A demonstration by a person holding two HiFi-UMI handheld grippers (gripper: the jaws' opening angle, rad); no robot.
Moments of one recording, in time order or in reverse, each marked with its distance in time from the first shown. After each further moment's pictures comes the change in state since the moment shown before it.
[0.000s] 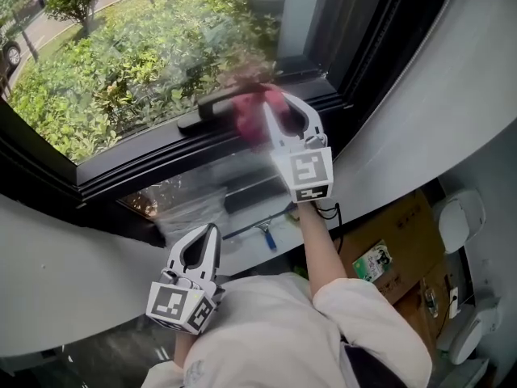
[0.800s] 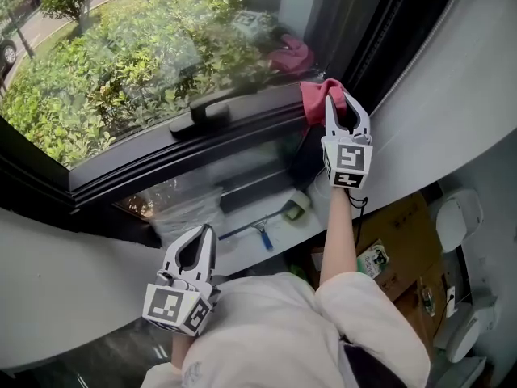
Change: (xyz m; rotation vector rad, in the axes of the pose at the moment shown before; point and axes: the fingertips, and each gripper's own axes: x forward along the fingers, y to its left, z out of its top) left arm 0.011 0.004 0.001 -0.001 0.013 0.007; right arm -0.037 -0.143 -0.073 -0.090 0.107 -0.303
